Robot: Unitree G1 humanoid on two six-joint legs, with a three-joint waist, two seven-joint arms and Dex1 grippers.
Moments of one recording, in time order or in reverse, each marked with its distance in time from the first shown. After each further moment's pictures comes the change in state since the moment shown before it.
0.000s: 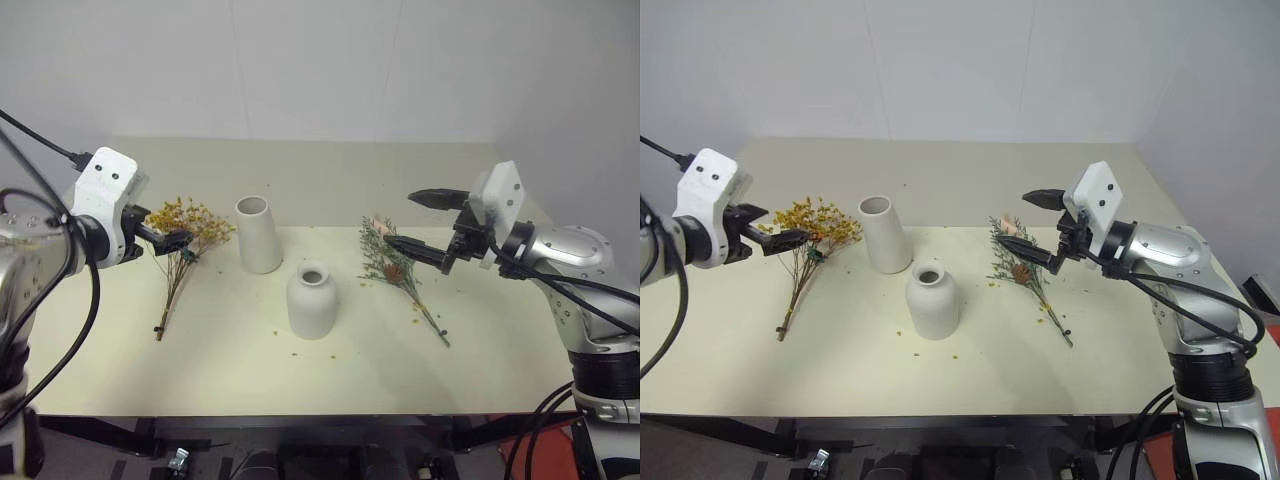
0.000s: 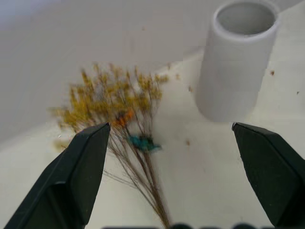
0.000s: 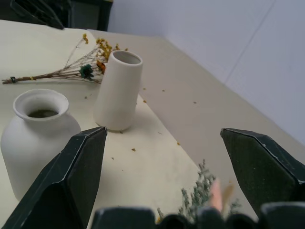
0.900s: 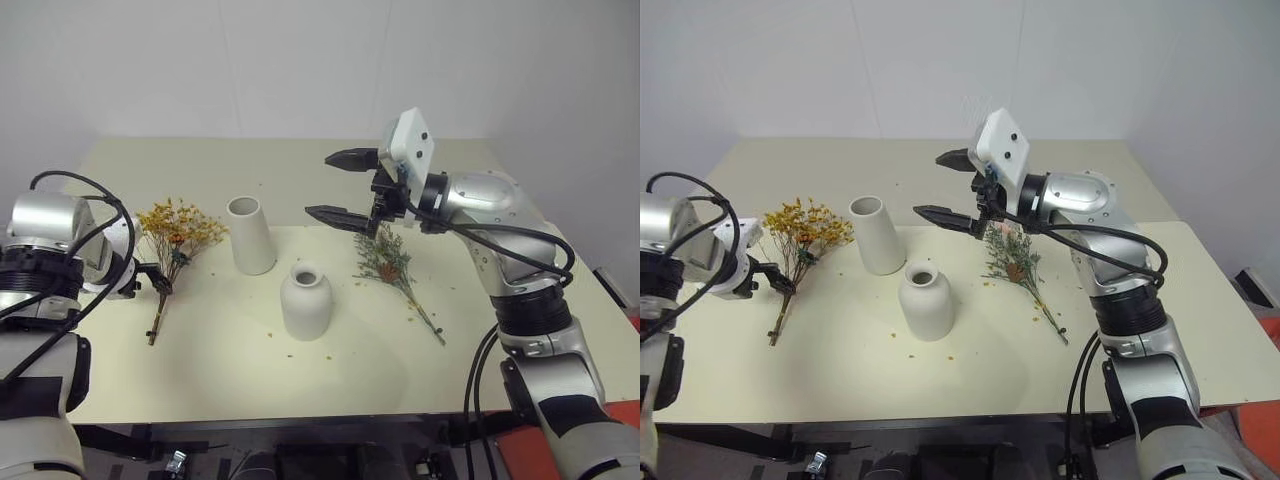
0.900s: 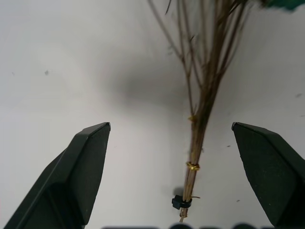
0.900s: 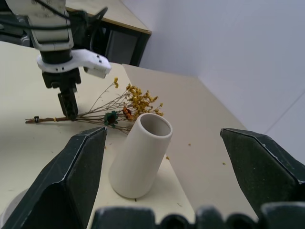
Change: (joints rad) left arm -0.310 -0.141 -0.330 0.877 0.160 0.135 0.137; right arm -0.343 0.219 0.183 0.185 -0.110 -0.024 0.037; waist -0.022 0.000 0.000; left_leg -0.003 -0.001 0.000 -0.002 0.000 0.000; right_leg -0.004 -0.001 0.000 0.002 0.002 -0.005
